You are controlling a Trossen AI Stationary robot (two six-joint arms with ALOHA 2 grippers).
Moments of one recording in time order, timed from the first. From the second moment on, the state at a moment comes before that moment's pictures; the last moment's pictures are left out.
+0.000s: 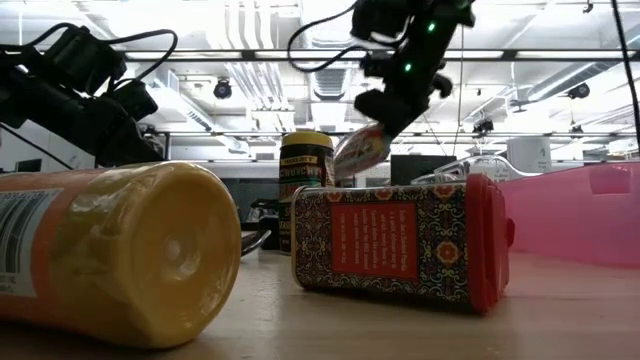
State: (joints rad) left arm 0.39 0.60 0.10 -0.02 0.15 0.00; right arm -0.13 1.65 1.29 -0.75 0.82 0.45
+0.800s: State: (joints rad) left arm 0.39 0.60 0.10 -0.02 0.15 0.00; right arm -0.24 1.44 1.29 -1.37 0.97 1.00
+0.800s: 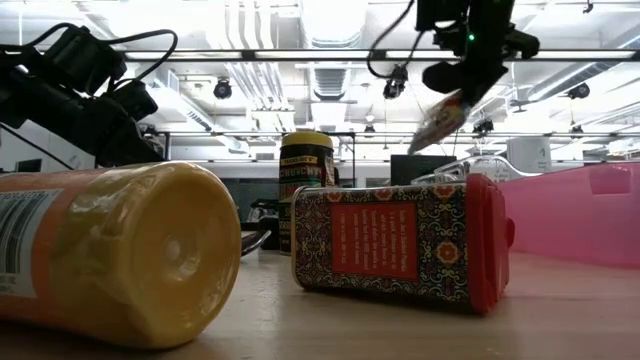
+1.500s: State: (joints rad) left arm 0.39 0.60 0.10 -0.02 0.15 0.00; right arm -0.56 1.44 1.13 -1.57 0.96 1.17
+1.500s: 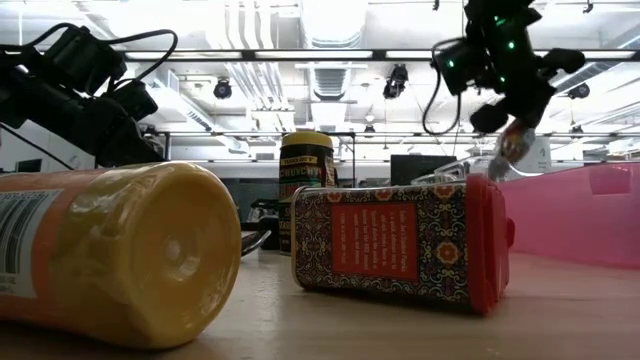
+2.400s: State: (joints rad) left arm 0.39 0.60 0.10 -0.02 0.15 0.00; right arm -0.63 1.44 0.92 -1.28 0.94 1.09
